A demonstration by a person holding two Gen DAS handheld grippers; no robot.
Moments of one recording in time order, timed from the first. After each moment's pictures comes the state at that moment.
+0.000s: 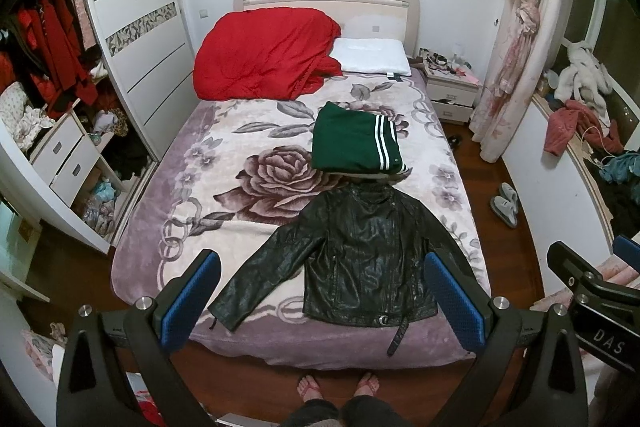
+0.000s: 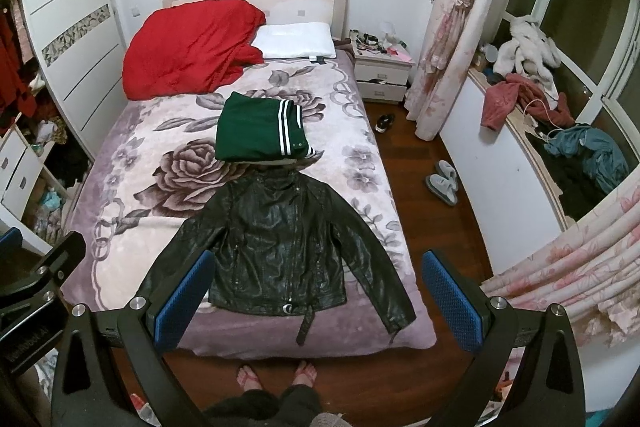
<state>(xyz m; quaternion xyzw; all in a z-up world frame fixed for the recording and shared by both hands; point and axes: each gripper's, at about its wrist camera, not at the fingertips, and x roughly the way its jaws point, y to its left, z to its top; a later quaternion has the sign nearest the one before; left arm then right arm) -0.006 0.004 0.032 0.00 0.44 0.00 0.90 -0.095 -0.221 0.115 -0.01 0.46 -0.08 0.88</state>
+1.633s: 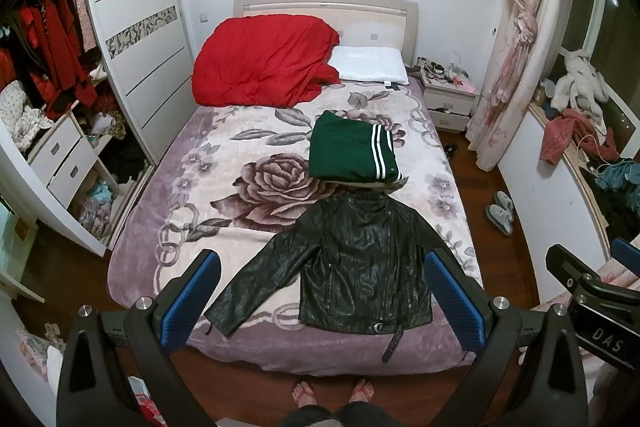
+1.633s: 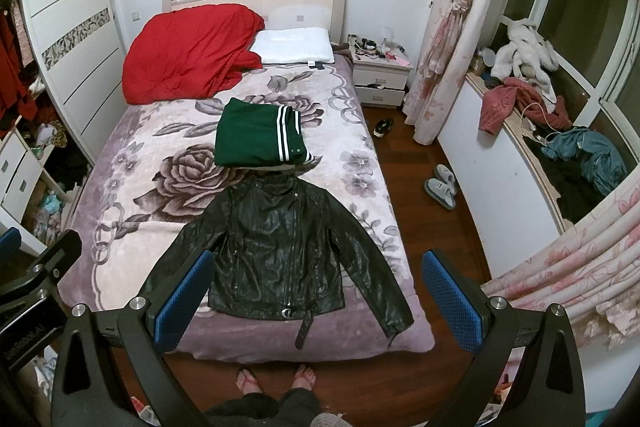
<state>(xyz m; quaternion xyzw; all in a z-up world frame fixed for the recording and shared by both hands) -0.008 0.003 0.034 0.00 0.43 -0.01 0.90 -0.098 -0.219 0.117 -0.01 0.45 -0.09 0.89</state>
